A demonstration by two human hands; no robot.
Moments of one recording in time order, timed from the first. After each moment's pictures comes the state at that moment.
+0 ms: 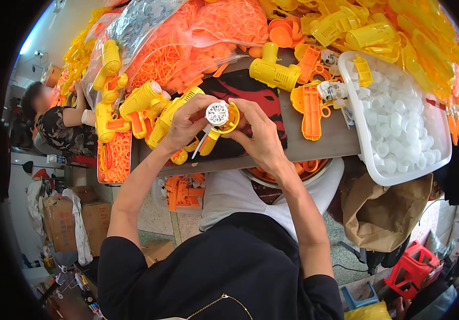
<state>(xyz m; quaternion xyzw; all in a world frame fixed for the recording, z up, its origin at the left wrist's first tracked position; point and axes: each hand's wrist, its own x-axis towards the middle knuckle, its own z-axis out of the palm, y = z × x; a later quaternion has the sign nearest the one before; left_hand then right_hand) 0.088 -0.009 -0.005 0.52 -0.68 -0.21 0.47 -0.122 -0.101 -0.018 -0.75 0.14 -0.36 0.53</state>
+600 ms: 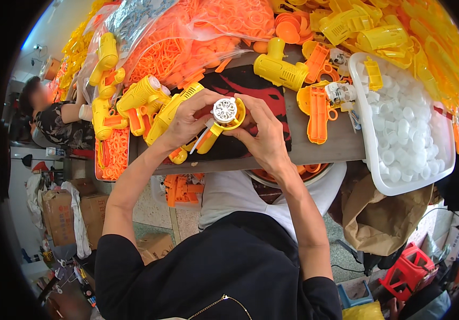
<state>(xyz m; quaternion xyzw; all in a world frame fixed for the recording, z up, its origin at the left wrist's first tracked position) 0.087 -0.017 0.004 0.55 -0.67 -0.24 0.43 -0.115 -0.106 -0.025 -0.74 0.17 -0.36 0.54</state>
